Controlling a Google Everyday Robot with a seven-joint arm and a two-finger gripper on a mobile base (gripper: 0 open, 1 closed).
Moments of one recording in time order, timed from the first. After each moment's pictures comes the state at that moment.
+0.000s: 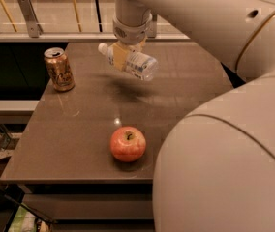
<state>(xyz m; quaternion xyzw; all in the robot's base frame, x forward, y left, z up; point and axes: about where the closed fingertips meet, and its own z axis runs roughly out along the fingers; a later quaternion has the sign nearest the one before) 0.687 0.012 0.902 -0.42 0.89 -0.04 0.18</state>
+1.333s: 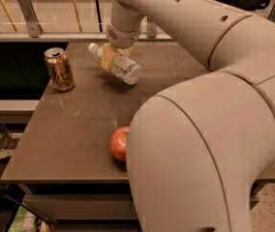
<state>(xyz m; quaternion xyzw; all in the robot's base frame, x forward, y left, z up) 0.723 0.054 0.872 -0.39 0.90 0.05 0.20</state>
